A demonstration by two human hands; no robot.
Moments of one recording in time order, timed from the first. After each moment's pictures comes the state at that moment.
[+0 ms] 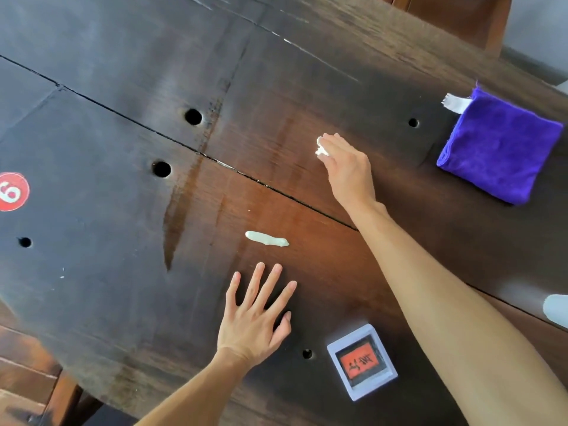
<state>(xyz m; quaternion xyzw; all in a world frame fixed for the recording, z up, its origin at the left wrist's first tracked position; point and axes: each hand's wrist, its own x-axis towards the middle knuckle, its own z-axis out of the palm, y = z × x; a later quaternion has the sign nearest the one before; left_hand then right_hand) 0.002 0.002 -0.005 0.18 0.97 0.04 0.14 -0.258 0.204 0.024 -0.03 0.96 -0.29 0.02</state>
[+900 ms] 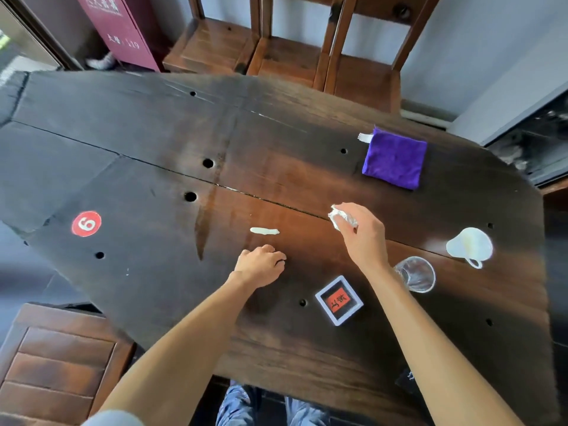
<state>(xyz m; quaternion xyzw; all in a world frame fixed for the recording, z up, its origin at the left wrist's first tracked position) -0.061 0.002 0.137 0.17 0.91 0.10 0.36 -0.044 0.228 0.216 0.10 0.92 -0.38 -0.05</state>
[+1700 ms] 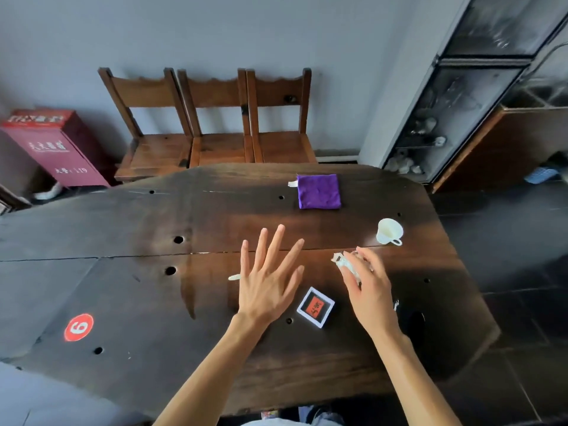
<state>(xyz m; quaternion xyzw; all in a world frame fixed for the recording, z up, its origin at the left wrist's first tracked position) 0.016 0.024 0.301 0.36 0.92 0.16 -0.09 0.140 0.210 0.325 0.22 0.91 -0.28 -0.21</state>
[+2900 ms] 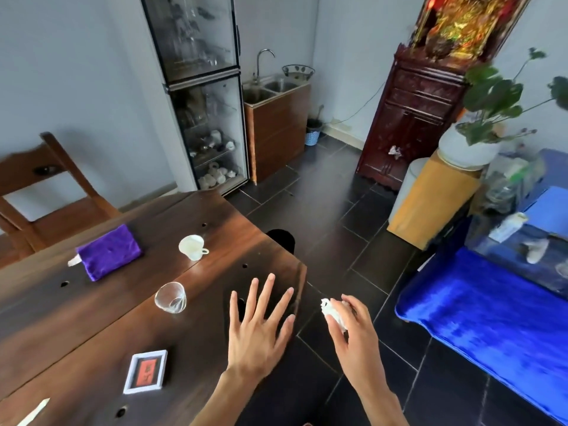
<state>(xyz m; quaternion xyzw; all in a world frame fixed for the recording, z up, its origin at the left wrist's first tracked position) 0.316 0.276 0.292 0.64 0.76 0.11 -0.01 0.524 0.333 0.301 0.51 0.76 -0.23 -0.33</state>
